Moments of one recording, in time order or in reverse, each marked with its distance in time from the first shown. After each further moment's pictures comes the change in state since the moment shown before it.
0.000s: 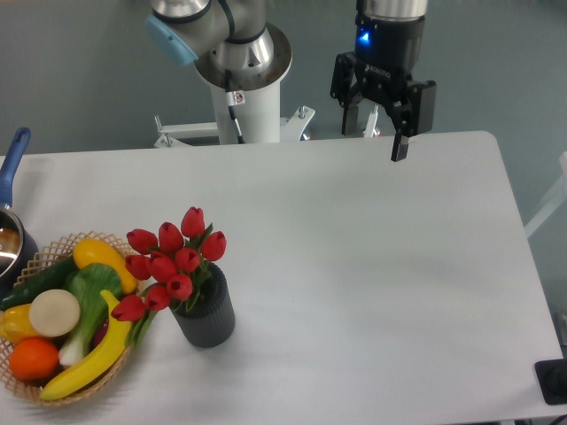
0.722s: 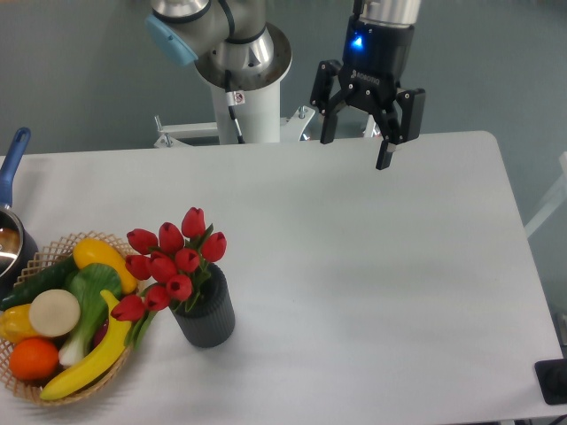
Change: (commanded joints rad) arm -0.006 0.023 -0.072 0.054 -0.167 -0.311
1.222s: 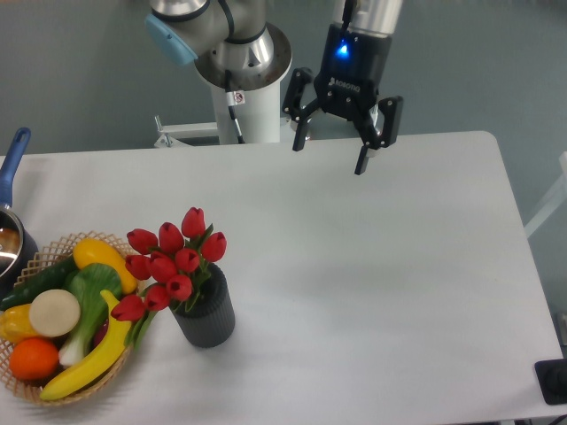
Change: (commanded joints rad) arm -0.008 0.048 -0.169 0.135 -0.052 -0.177
